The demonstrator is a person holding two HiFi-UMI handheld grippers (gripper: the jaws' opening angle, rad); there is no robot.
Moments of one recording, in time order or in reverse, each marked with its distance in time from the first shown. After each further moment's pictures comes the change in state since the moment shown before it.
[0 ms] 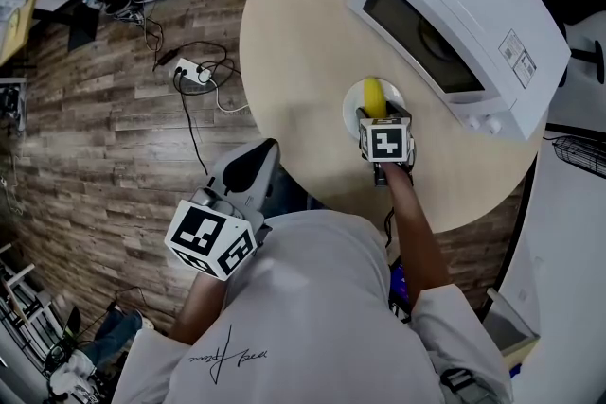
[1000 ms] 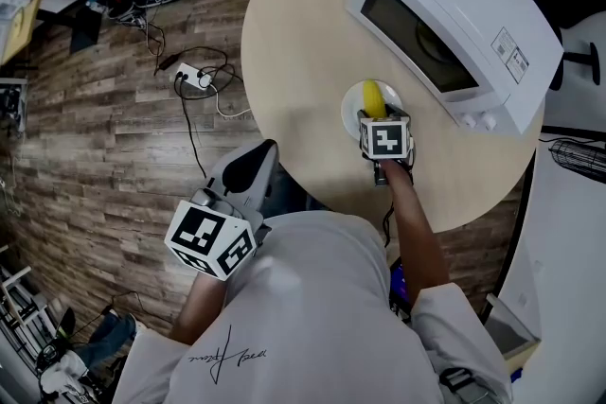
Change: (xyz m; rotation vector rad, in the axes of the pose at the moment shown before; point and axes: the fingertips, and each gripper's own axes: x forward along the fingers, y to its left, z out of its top) left arm -0.014 -0.010 0.000 0.013 -0.032 0.006; right arm -0.006 -0.004 -0.006 0.004 0.011 -0.005
